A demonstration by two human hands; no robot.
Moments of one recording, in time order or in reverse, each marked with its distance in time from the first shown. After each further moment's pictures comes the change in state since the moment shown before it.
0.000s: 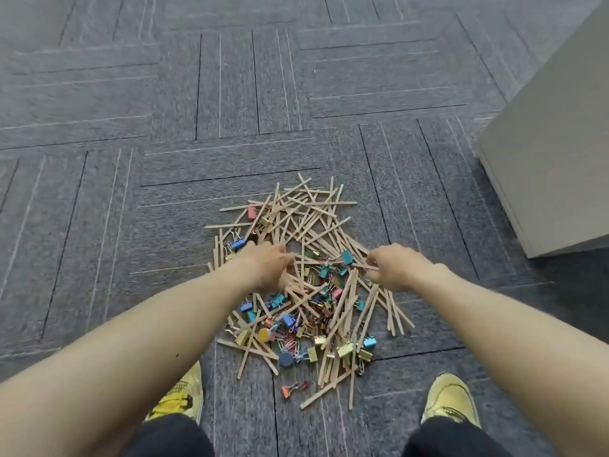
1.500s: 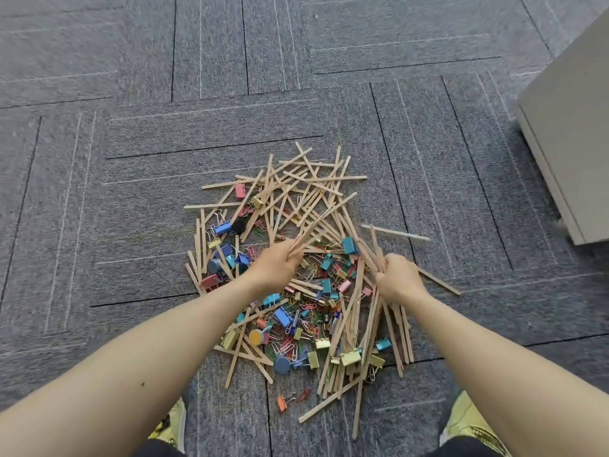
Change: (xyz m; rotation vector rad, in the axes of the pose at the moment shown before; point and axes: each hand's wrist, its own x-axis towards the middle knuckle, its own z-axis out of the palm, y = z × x) left_hand 0.050 0.021 0.061 -1.116 0.023 -0.298; right_hand 0.069 0.009 0.108 0.591 0.153 0.365
